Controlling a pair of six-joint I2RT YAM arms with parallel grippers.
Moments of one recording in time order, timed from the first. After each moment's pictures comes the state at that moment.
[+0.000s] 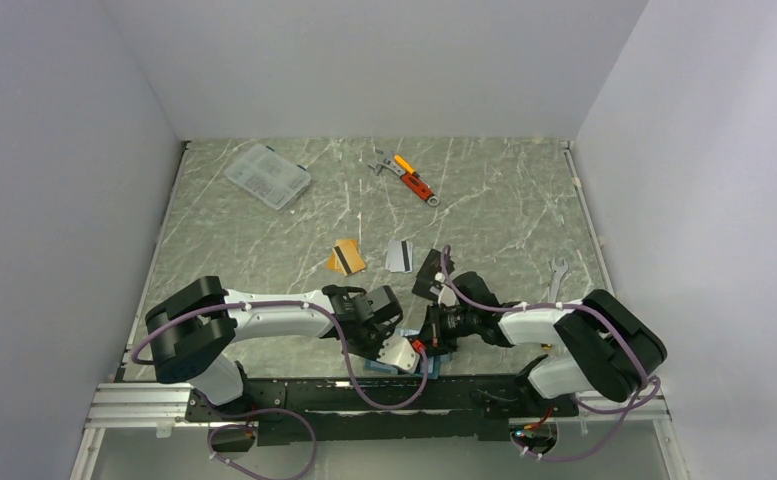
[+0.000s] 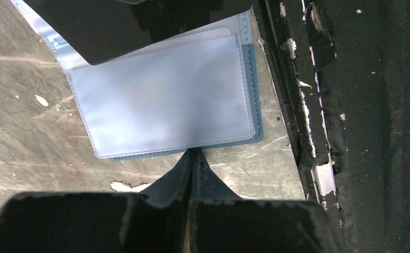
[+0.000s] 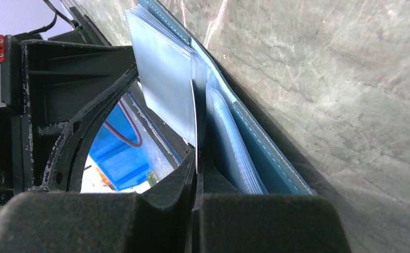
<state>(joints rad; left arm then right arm) -1.16 1.57 0.87 -0.54 0.18 0.79 0.65 1.37 0.26 0.23 -0.71 0.91</state>
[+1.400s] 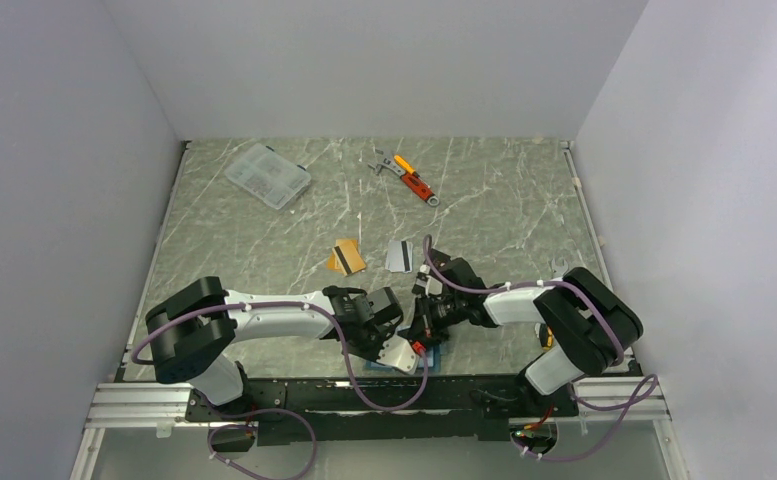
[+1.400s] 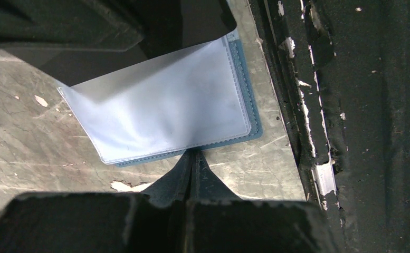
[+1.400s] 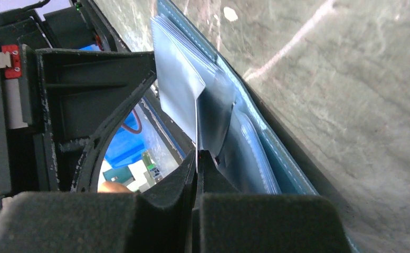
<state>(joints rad) -1.16 1.57 0.87 -0.55 0.16 0.79 0.63 1.53 0.42 0.13 -0.83 0.77</state>
